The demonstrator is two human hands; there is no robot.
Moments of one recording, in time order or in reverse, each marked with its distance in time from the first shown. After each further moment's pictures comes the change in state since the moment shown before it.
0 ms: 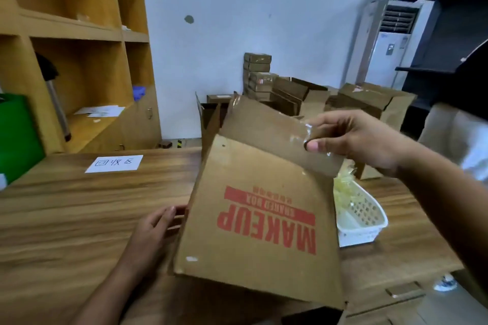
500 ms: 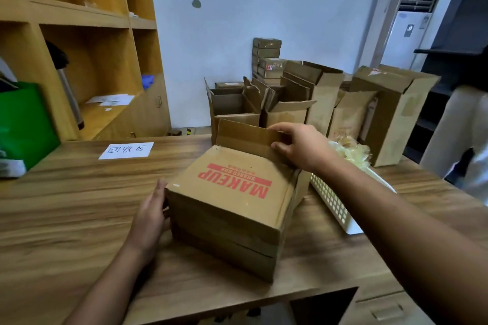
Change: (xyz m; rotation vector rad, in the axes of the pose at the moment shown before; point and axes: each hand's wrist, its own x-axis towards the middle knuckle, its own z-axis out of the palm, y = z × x) left_hand 0.002 0.010 -0.007 -0.204 0.126 -0.128; right_hand 0.071 0.063 0.091 -0.588 0.197 0.015
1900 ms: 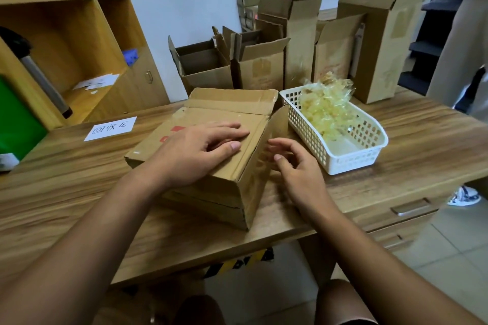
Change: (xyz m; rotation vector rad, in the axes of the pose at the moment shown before) left_hand -0.007 0.087 0.110 1.097 -0.677 0.303; right_hand -0.143 0.030 0.086 1.018 0.260 0.320
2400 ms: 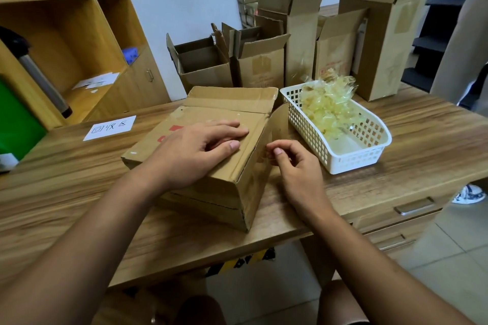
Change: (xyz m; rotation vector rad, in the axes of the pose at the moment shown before) left_hand -0.001 0.004 0.000 -0.013 0.011 -0.001; right_hand 0.003 0.006 0.003 -0.066 0.079 -0.115
